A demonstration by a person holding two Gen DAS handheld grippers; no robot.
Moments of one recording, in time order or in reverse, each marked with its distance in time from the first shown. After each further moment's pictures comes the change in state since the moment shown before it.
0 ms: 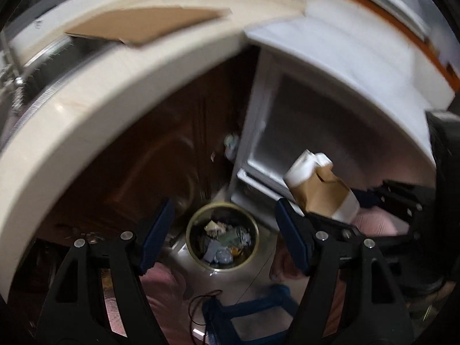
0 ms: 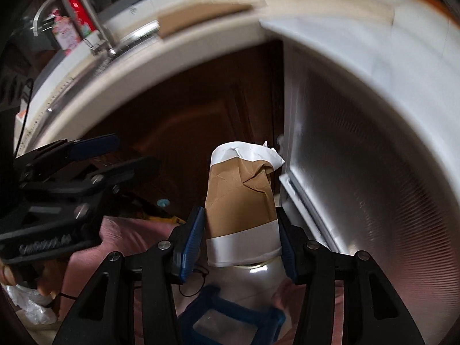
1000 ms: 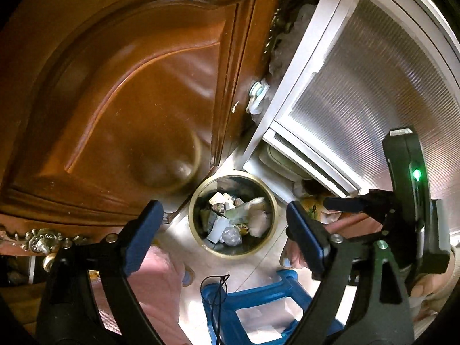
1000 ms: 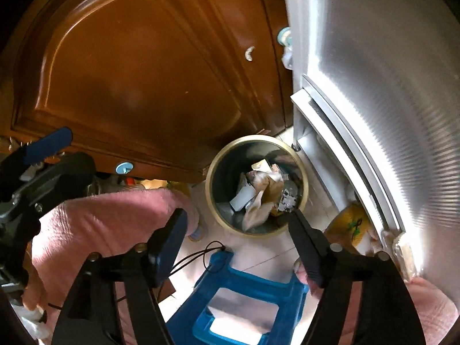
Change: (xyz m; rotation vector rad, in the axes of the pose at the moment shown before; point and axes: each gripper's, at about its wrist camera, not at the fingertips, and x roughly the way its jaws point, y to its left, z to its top) left arm 0.133 0.055 -0.030 -0.086 0.175 0.010; right arm 0.193 -0.032 -0.033 0.111 0.330 0.065
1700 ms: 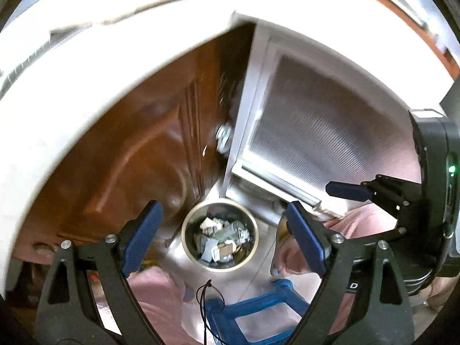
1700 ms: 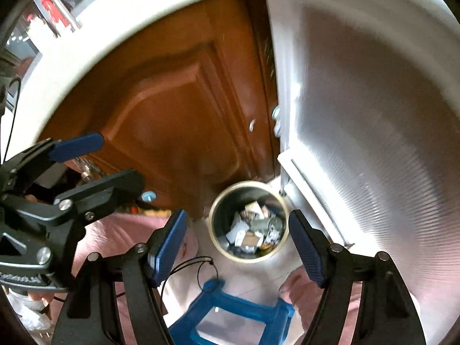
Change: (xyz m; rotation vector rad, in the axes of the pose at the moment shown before) left arm -0.113 -0.052 0.018 0.132 -0.161 -0.047; right arm -0.150 0.029 -0.023 -0.039 -0.286 -0.060
